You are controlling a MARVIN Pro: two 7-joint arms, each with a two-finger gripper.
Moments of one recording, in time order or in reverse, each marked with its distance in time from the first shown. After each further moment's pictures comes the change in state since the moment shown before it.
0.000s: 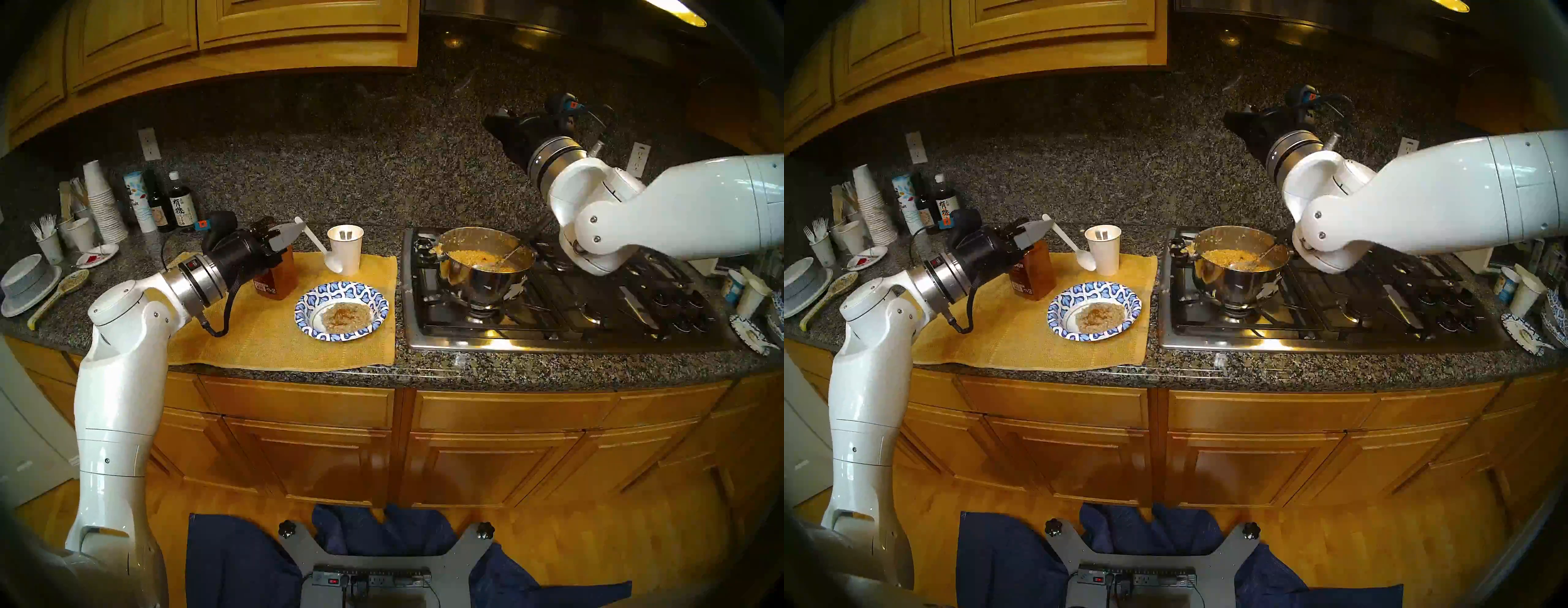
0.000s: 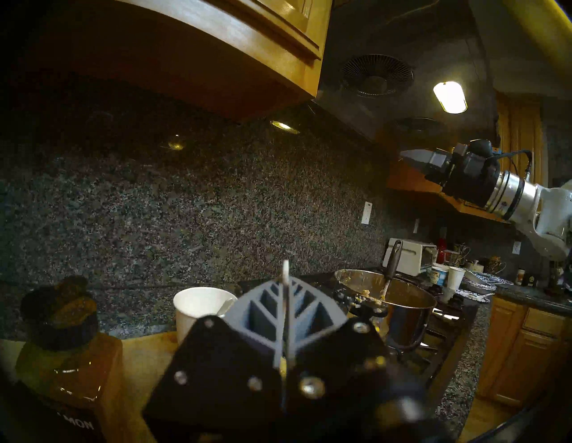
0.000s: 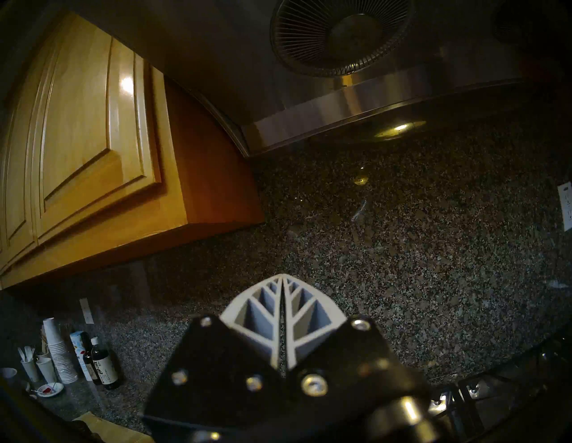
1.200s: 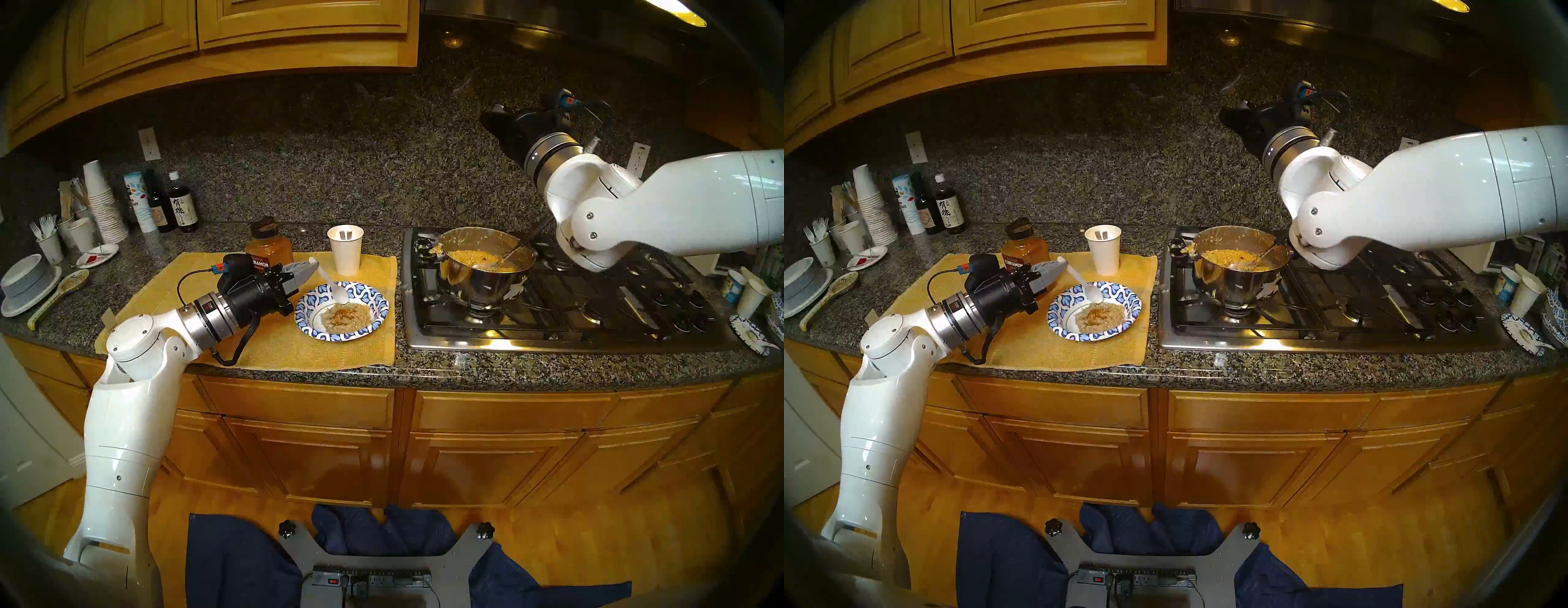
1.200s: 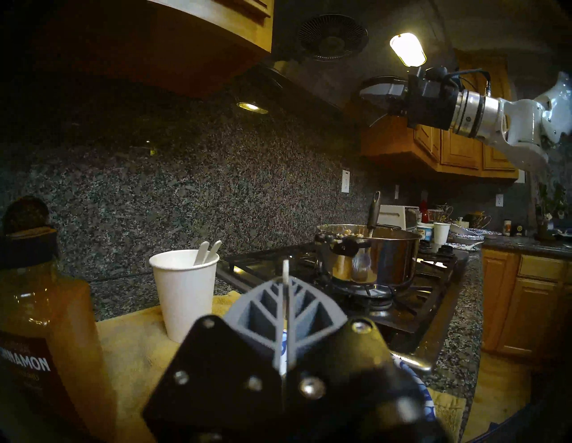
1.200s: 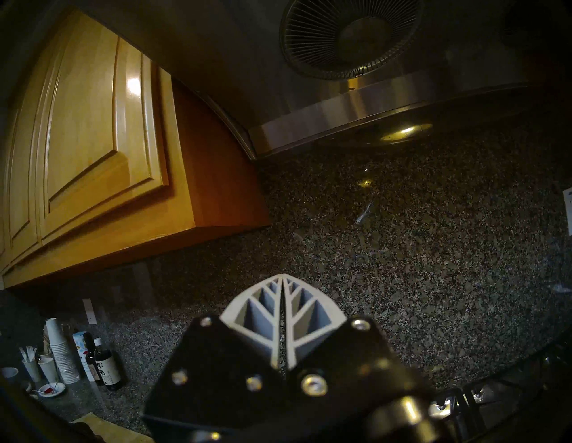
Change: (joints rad) left arm 0.074 0.021 0.043 0.077 0.108 -0.256 -0.164; right arm -0.004 -0.016 0.010 0.011 0.003 0.000 0.007
